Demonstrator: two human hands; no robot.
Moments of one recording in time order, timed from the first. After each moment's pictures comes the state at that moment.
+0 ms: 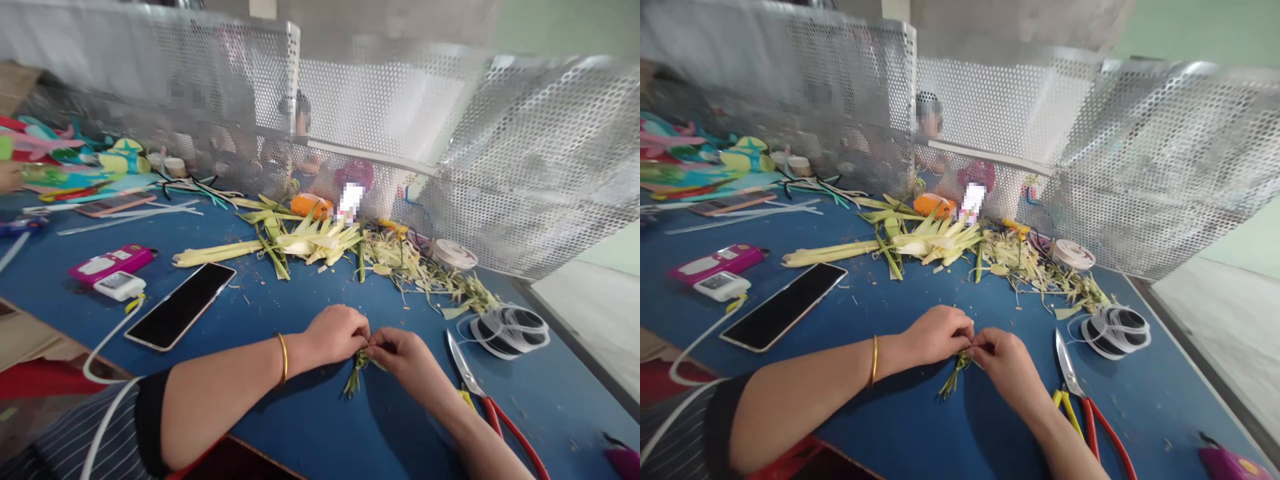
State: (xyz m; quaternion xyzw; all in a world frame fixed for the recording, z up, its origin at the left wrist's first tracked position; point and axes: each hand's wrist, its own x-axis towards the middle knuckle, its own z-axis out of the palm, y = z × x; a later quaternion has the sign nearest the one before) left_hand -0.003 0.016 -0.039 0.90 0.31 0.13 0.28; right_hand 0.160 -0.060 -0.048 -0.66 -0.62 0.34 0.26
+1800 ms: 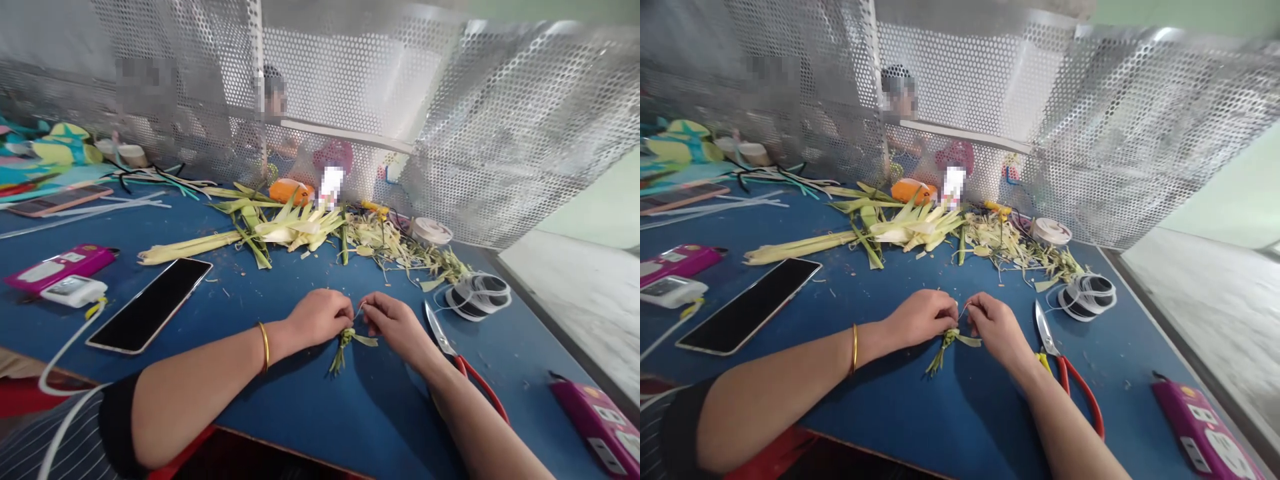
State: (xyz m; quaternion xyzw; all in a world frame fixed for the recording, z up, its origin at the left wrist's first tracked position) left_hand -0.002 0.019 -0.042 0.90 0.29 0.15 0.28; right_hand 0.170 -0.053 -0.043 -0.65 -0.56 0.36 0.37
